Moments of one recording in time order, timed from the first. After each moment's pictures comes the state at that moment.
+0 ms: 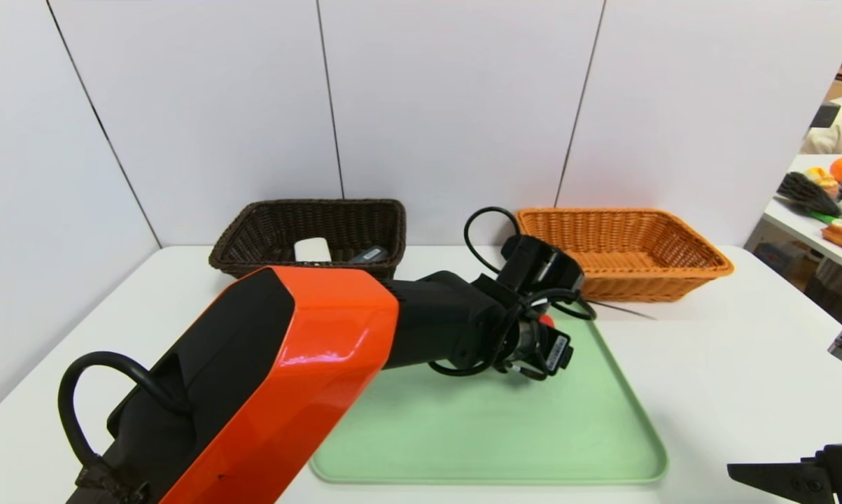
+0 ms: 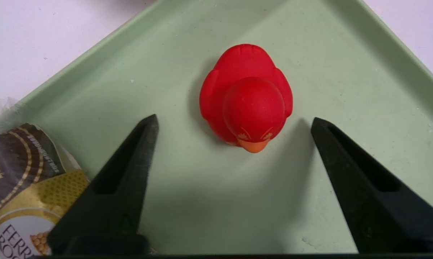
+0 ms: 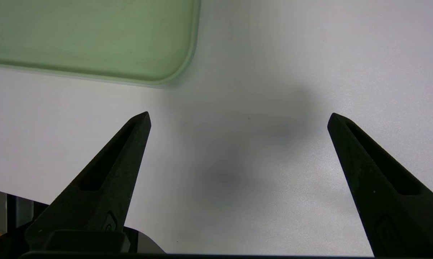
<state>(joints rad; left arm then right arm) -0.92 2.44 -1.98 0.18 0.15 -0.15 0.04 1.11 -0.61 0.44 0.23 0.05</state>
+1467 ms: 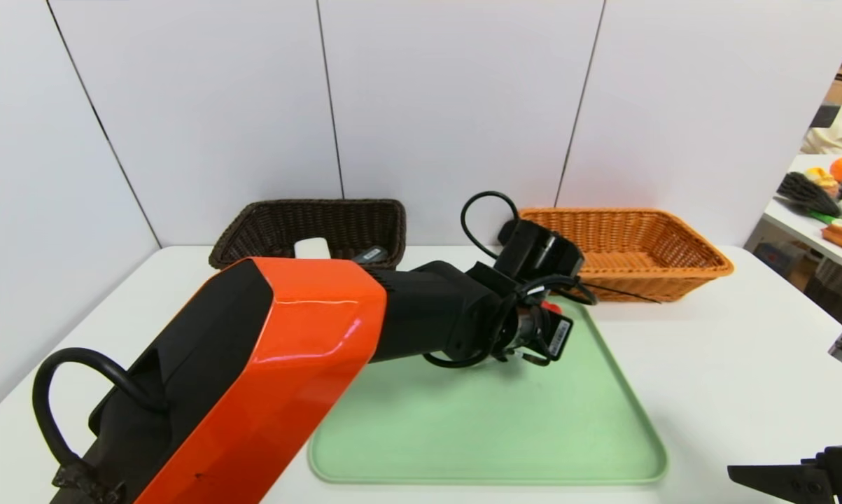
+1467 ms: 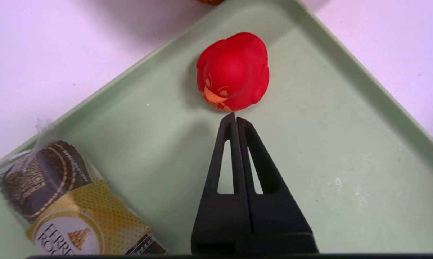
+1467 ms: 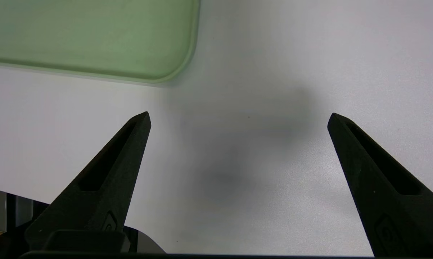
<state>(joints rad) -0.91 2.40 -1.98 0.15 0.16 -0.15 0.04 1.11 -0.61 0.44 0.23 0.05</state>
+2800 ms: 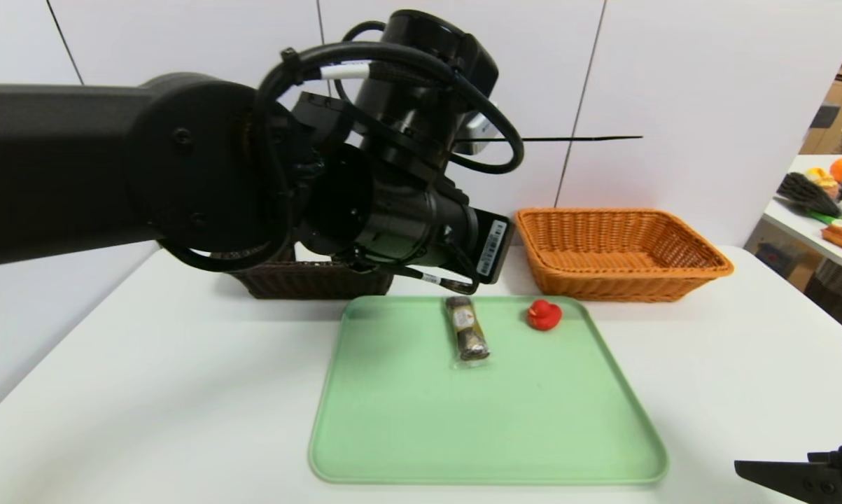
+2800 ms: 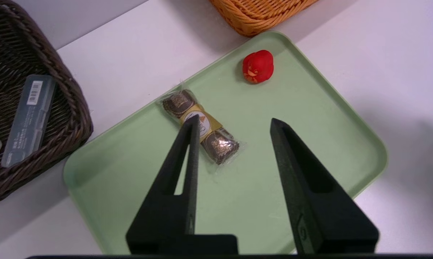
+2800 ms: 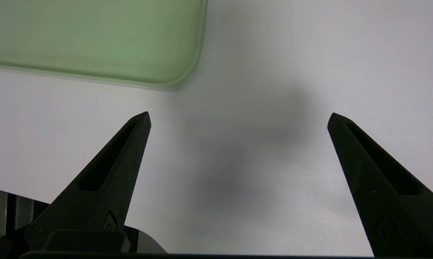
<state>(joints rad) -0.88 1.88 -1.76 0.38 0.19 -0.15 0.04 1.06 -0.61 0.44 0.23 0.05</state>
